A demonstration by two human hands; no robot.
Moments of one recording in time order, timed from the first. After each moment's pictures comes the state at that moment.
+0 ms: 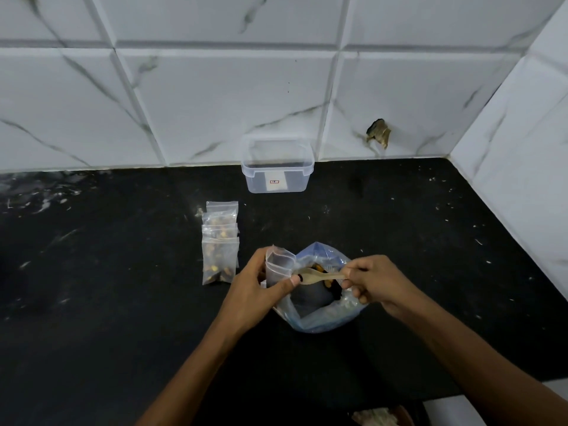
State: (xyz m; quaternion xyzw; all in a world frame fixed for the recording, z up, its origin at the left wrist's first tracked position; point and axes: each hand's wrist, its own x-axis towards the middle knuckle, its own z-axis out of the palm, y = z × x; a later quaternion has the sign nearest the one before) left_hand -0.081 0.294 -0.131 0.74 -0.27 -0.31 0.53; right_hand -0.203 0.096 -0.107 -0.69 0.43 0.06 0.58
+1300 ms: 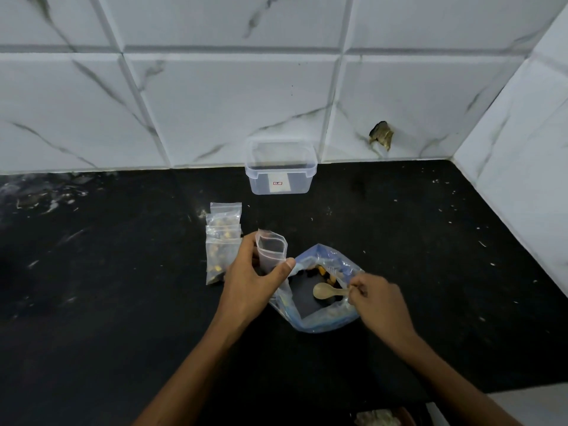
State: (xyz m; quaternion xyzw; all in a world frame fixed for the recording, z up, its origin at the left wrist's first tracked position) left_hand -0.080 0.292 -0.122 0.76 -0.22 -0.21 0.57; right_hand -0.225 0.118 -0.141 -0.88 0.37 0.02 0.29
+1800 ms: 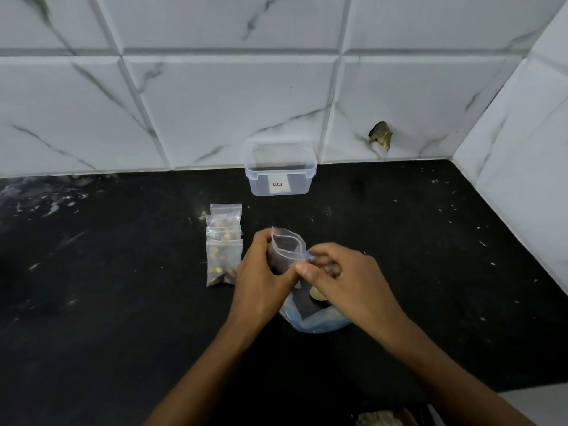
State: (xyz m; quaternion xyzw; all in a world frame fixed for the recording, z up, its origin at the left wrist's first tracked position) left_hand -0.093 0.280 -0.106 0.75 -0.26 -0.18 0.58; right_hand -0.190 0.160 -0.061 -0.88 0.27 -0.04 0.39
